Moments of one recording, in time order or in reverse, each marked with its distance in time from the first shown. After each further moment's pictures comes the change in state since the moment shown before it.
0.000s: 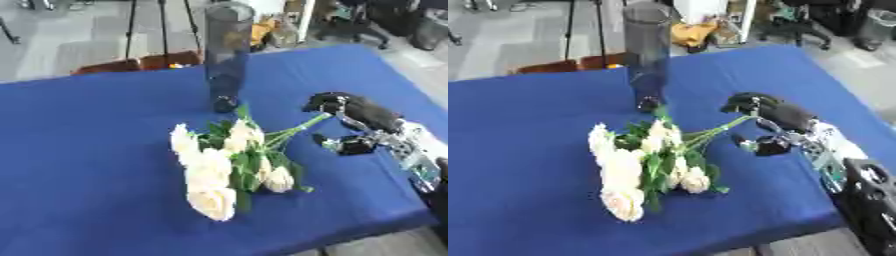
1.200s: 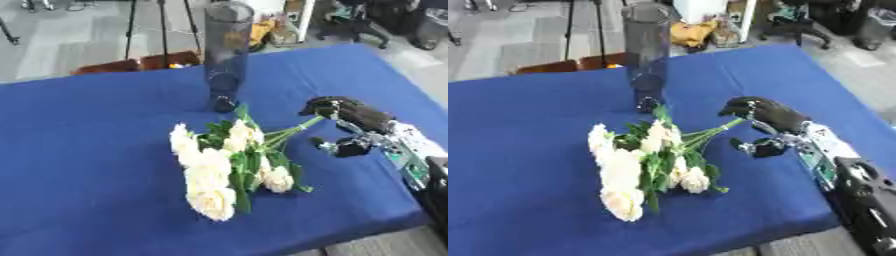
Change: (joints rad) left arm -0.006 0.000 -0.001 0.000 0.000 -0.002 -0.004; right arm -0.038 0.018 0.011 0.093 0.052 -0.016 -0.009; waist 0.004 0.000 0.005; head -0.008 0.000
